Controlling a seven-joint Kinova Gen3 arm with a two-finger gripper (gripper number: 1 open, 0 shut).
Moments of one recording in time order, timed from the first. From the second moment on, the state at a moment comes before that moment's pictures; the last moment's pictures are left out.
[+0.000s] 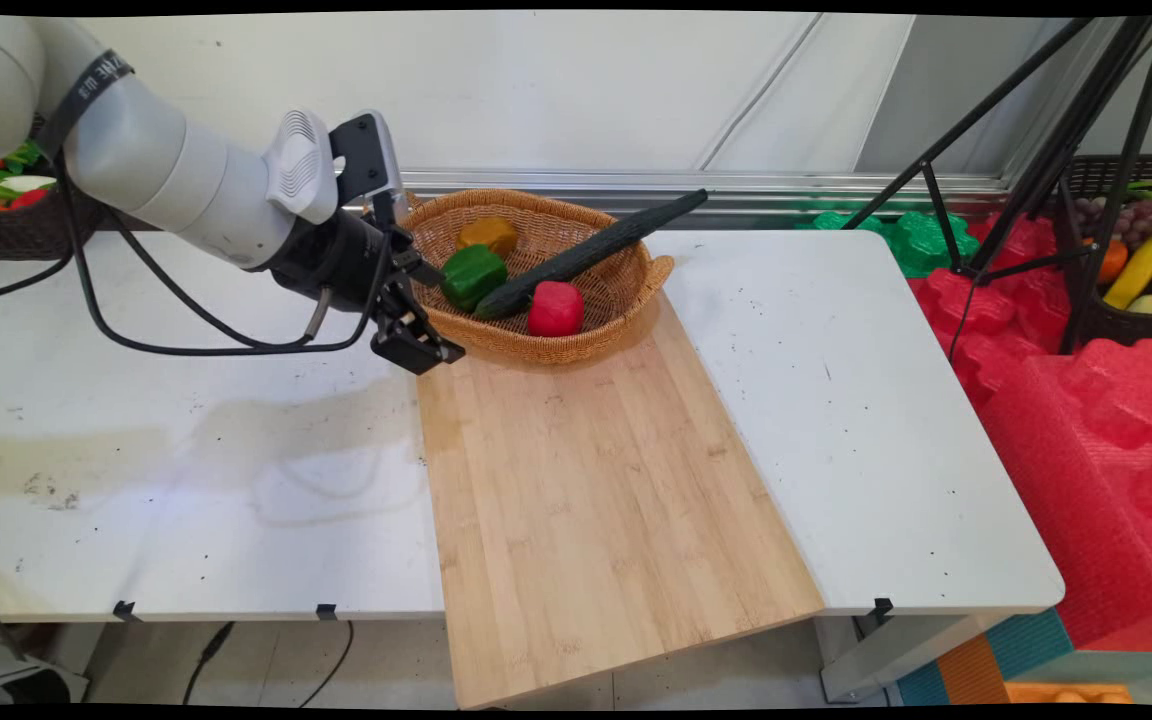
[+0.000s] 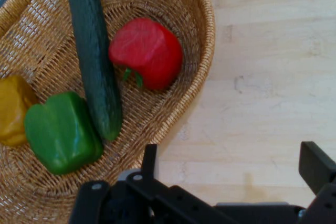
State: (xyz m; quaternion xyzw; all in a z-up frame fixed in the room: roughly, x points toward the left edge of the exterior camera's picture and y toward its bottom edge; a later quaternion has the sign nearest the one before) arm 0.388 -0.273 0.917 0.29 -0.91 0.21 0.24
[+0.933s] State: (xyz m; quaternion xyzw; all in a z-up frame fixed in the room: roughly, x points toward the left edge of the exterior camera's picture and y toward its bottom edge) arm 0.393 -0.297 0.938 0.32 -0.88 0.25 0.25
